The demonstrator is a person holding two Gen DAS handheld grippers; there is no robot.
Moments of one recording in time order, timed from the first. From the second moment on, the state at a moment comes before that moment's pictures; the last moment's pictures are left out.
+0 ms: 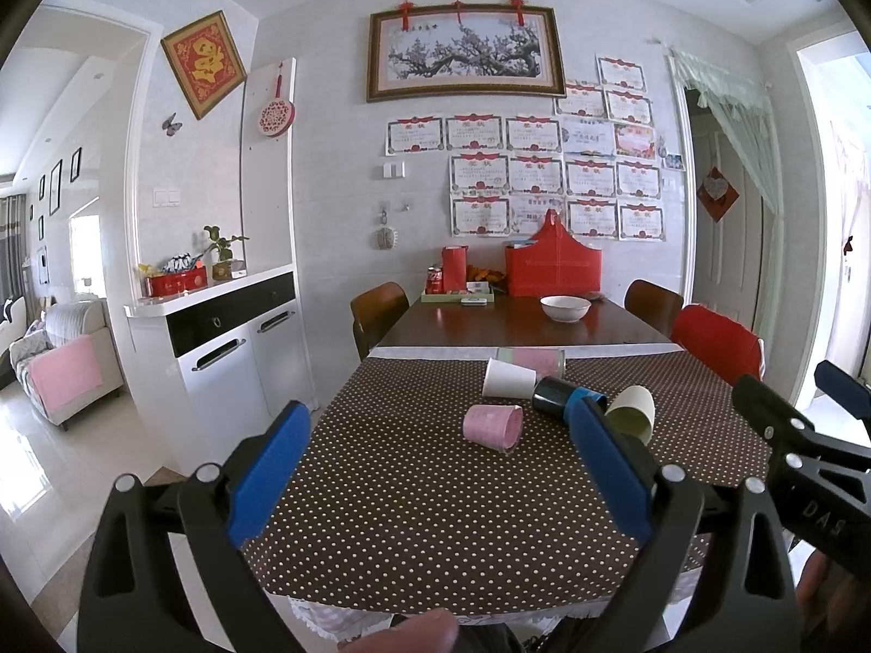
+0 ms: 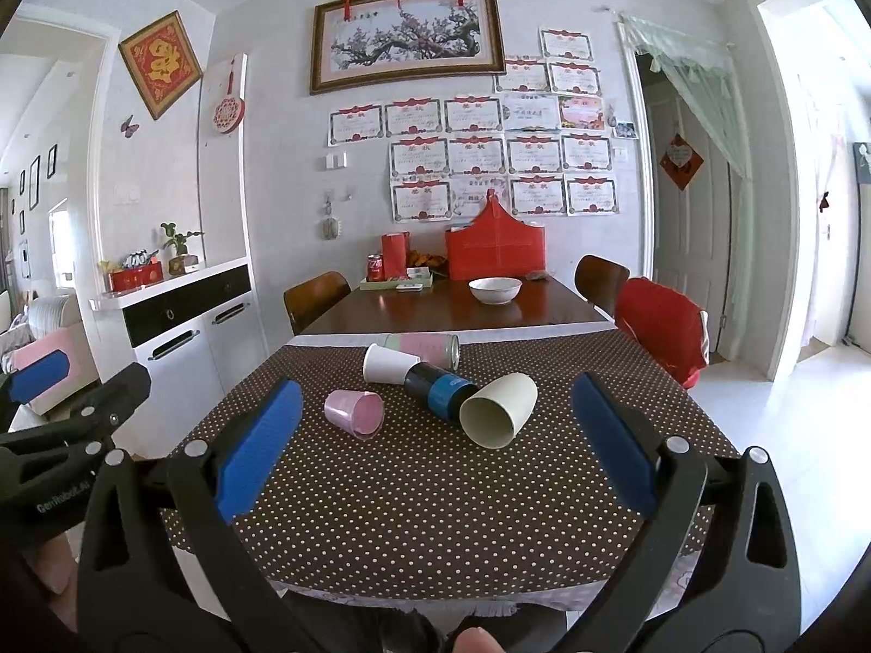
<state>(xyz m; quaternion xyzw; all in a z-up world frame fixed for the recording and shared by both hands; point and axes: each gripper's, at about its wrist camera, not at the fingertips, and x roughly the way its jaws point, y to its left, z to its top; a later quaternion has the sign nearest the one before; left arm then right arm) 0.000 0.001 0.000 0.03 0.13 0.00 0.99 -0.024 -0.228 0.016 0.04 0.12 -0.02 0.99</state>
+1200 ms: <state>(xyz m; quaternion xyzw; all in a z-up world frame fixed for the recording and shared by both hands) 0.052 -0.010 -0.013 0.03 0.15 0.01 0.99 0.021 -0.225 0.006 0.03 0.13 -0.01 0.99</state>
